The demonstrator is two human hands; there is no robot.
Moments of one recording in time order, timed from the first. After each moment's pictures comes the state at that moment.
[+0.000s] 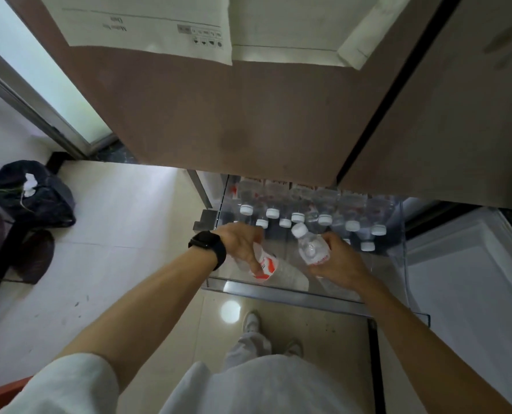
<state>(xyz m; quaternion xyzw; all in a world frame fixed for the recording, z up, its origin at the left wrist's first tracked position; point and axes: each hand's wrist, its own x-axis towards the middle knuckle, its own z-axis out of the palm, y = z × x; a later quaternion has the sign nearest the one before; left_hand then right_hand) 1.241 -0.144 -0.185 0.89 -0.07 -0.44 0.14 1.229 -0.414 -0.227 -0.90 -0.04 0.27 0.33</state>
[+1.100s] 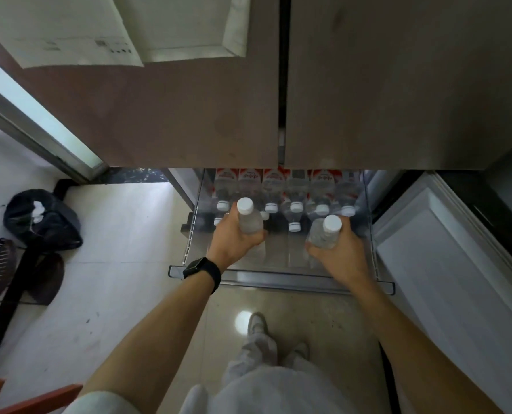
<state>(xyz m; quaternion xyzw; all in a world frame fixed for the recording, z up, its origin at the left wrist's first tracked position) 1.193 -0.208 -0.199 0.88 0.10 -0.07 0.45 1.190 -0.463 -0.218 -0.88 0.08 0.08 0.47</state>
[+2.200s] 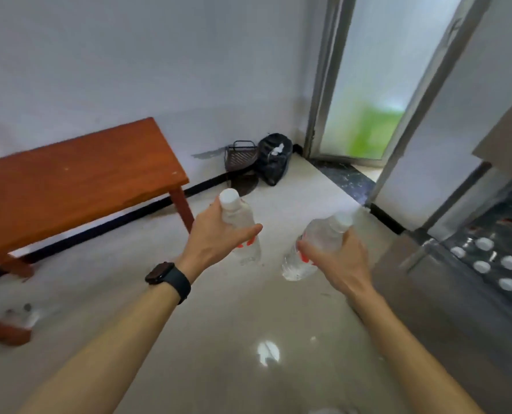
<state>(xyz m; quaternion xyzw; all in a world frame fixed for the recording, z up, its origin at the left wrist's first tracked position) 0.645 -0.003 -0.080 0.78 0.44 0.29 0.35 0.856 -0.151 -0.109 -0.80 -0.34 0.19 0.46</state>
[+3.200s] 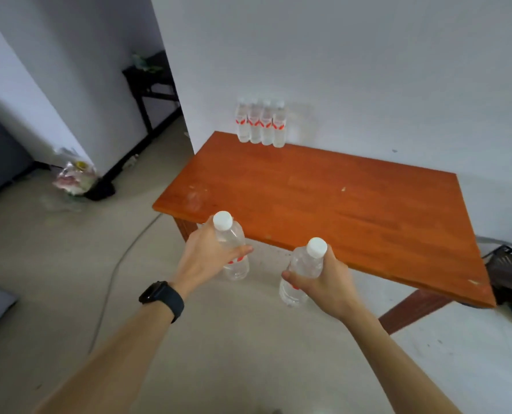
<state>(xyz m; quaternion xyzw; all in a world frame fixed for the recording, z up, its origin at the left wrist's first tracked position) -0.018 0.213 -0.095 0.50 0.76 0.38 0.17 0.241 0.272 -0.108 -0.52 -0.72 0.40 0.22</state>
